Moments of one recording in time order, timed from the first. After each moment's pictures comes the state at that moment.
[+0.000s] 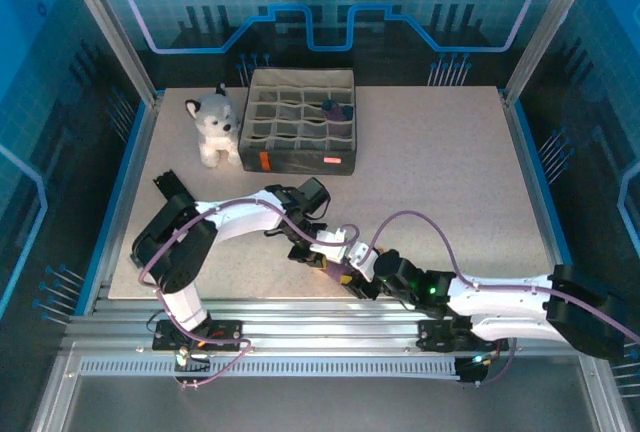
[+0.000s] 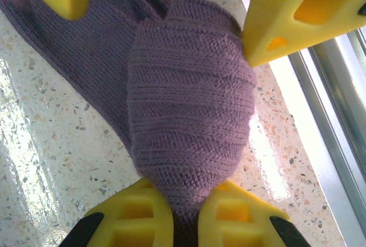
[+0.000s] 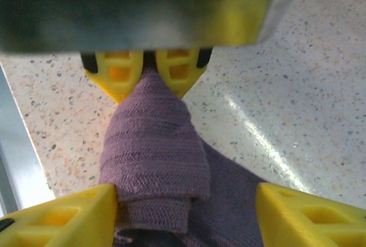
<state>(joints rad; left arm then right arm) -0.72 1.74 1.04 -0.69 0.54 1.09 1.11 1.07 0.23 0.21 0.20 0.04</state>
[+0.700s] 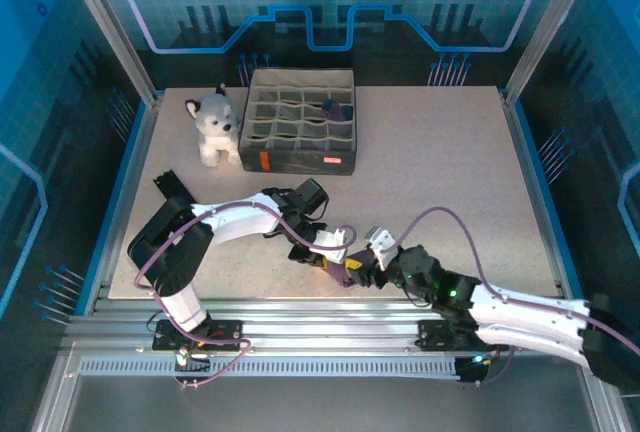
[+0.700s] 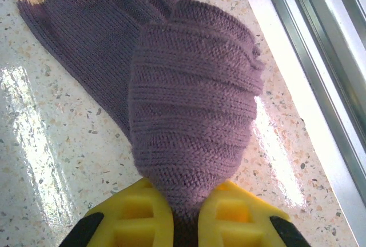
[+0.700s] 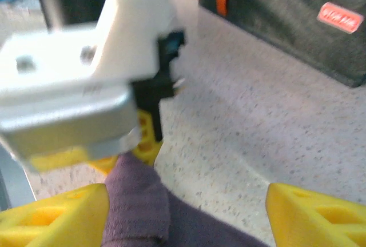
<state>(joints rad) -0.72 1.72 1.00 -0.62 0.53 1.08 1.00 0.76 0.17 0.22 0.16 0.10</state>
